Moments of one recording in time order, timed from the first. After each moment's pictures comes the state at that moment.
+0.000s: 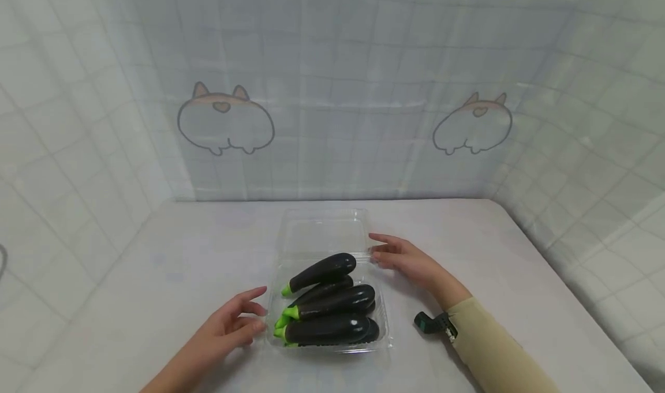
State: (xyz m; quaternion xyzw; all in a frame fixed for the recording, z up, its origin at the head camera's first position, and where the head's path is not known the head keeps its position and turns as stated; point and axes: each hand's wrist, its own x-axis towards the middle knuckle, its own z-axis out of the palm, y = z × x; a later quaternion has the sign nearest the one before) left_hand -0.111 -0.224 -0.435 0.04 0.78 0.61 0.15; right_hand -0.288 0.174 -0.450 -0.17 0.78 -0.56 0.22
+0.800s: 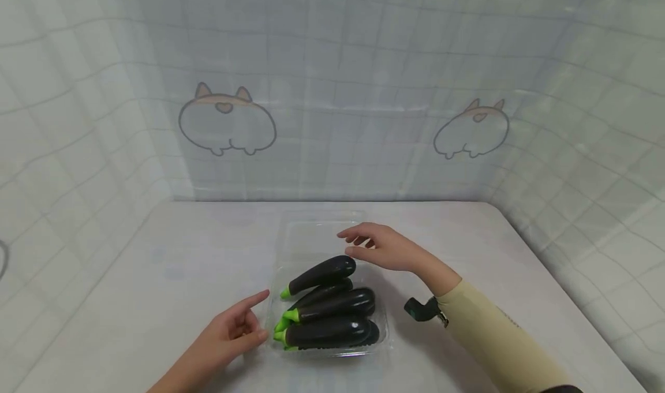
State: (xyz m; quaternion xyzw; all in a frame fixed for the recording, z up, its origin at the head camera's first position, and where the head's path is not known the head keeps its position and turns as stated) left_hand -0.117 -0.209 -0.438 0.05 0.78 0.61 0.16; right_hand -0.270 0.137 -0.368 -0.40 0.85 -0.33 0.08
